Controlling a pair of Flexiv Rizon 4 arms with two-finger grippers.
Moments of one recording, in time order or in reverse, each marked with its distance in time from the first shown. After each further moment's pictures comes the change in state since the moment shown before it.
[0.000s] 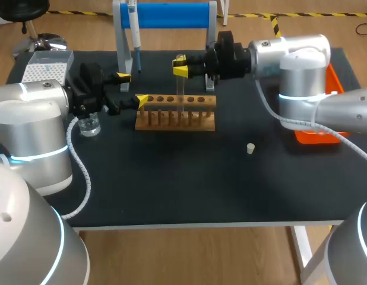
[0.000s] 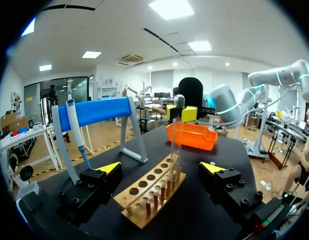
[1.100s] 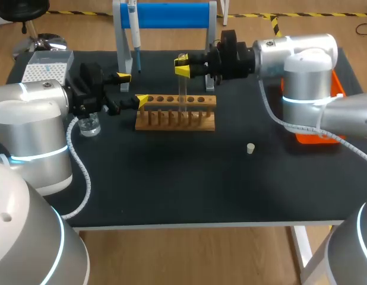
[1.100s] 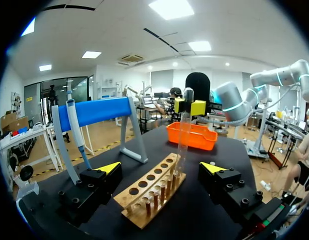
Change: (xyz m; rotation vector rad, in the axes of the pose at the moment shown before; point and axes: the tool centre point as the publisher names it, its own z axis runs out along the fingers) left arm 0.000 0.000 0.000 0.000 0.000 0.000; right arm 0.013 0.012 -0.004 0.014 -0.030 -0.020
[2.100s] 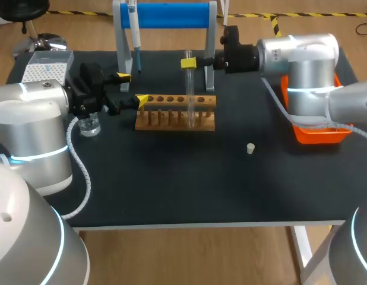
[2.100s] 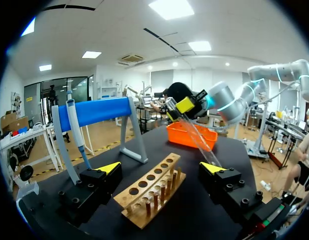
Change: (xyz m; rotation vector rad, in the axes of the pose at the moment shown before) left arm 0.000 0.000 0.000 0.000 0.000 0.000; right arm -0.020 -0.013 -0.020 -0.028 0.009 0.828
